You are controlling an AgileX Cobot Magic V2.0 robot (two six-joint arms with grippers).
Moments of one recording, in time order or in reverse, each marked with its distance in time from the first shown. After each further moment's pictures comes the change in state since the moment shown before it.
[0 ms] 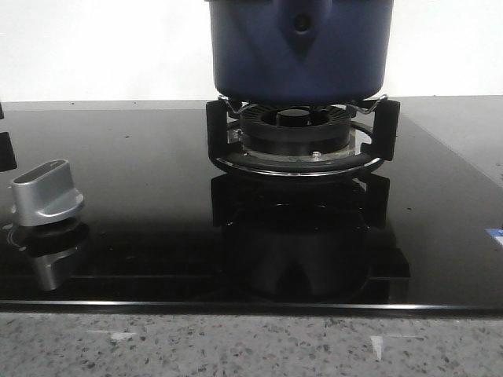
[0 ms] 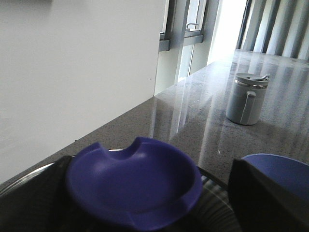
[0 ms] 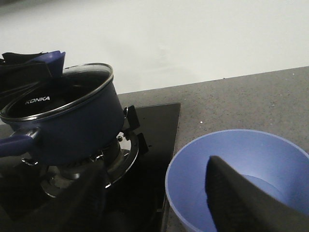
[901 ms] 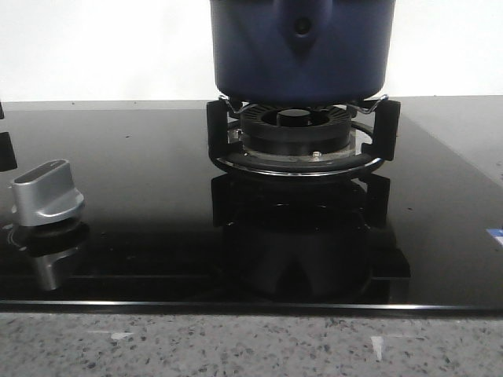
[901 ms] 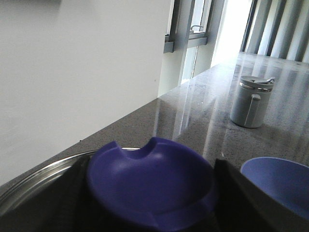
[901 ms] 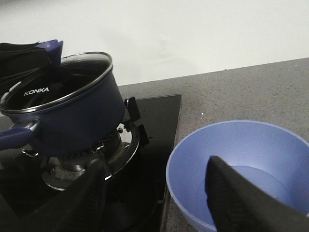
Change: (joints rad) left arm 0.000 0.000 -0.002 -0.013 0.007 -0.002; right arm 0.000 0.000 0.000 0.000 0.027 0.000
